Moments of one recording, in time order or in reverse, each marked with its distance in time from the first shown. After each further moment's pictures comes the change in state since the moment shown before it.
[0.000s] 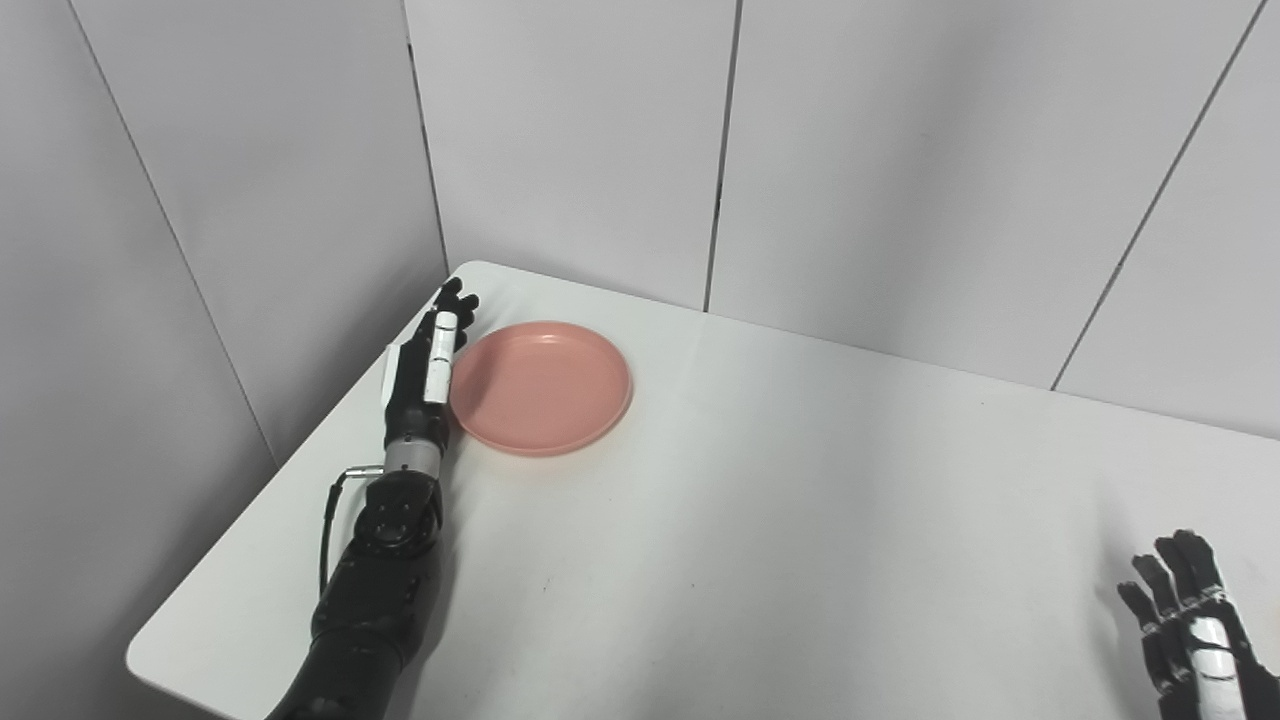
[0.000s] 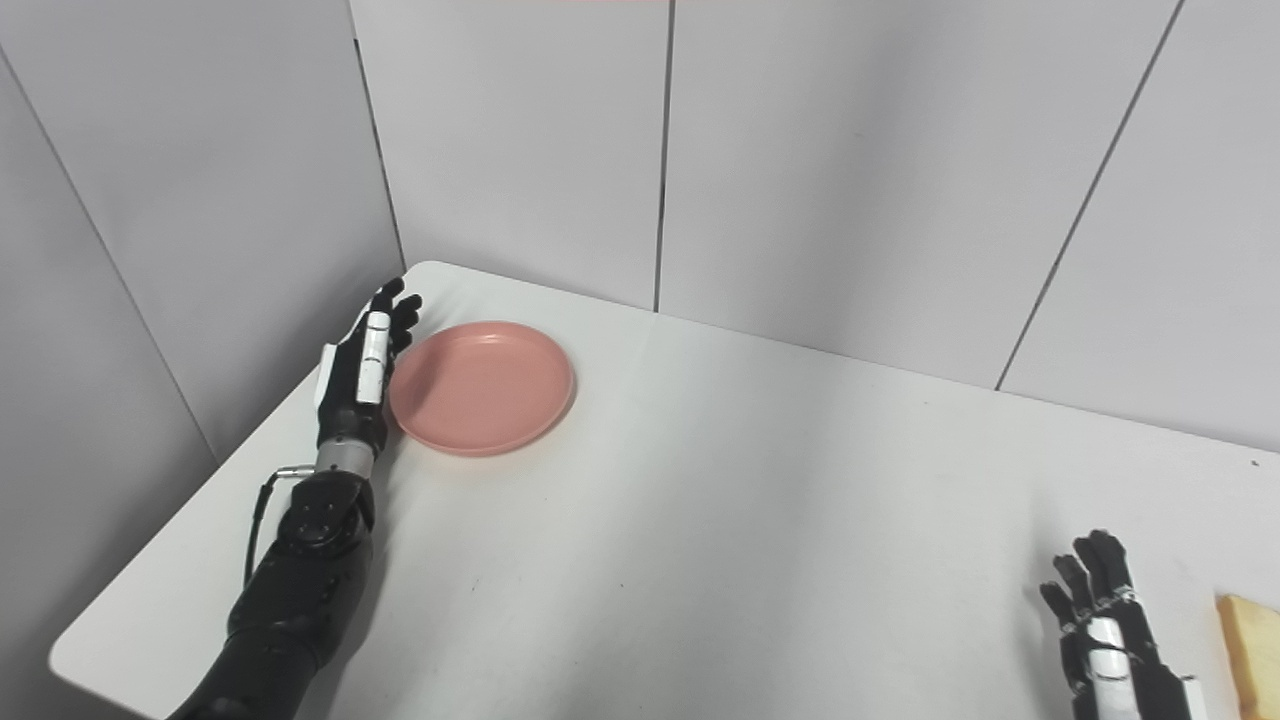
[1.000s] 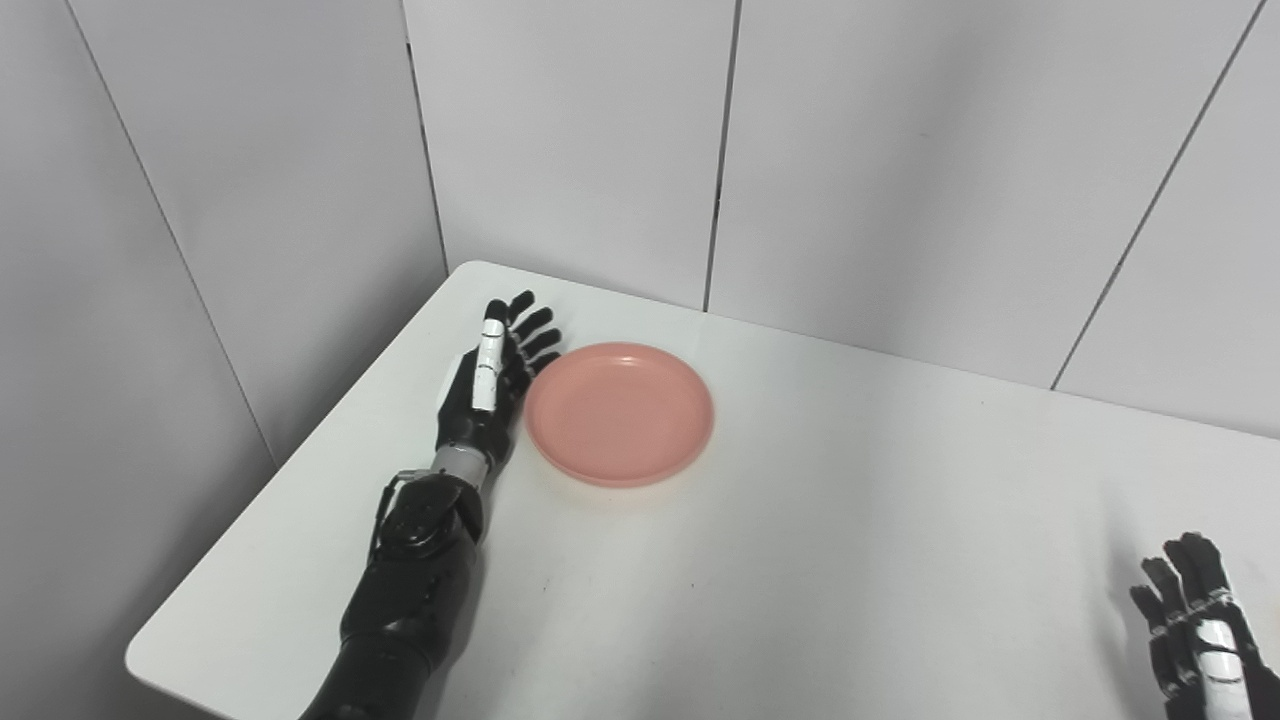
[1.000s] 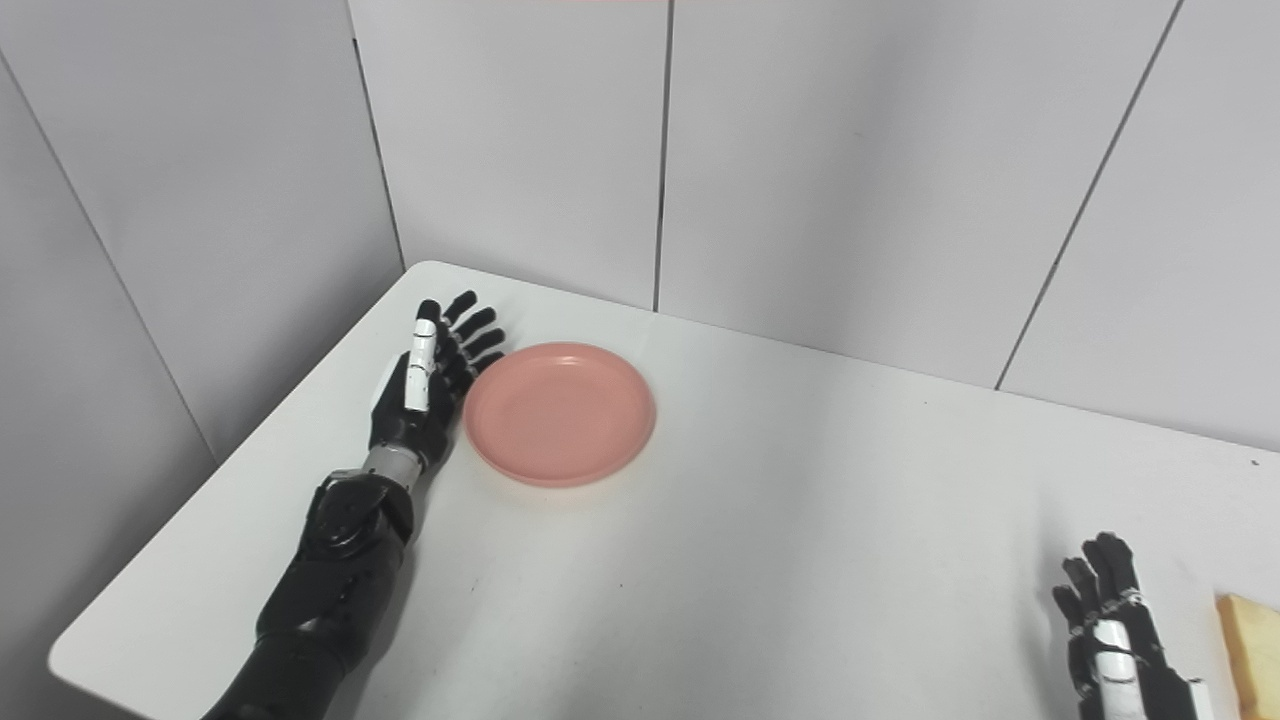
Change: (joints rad) left arm -0.001 -0.061 -0.016 -0.049 -0.212 0.096 -0.265; right arm 0.002 -0.005 -0.005 0.001 0.000 0.001 0.002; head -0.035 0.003
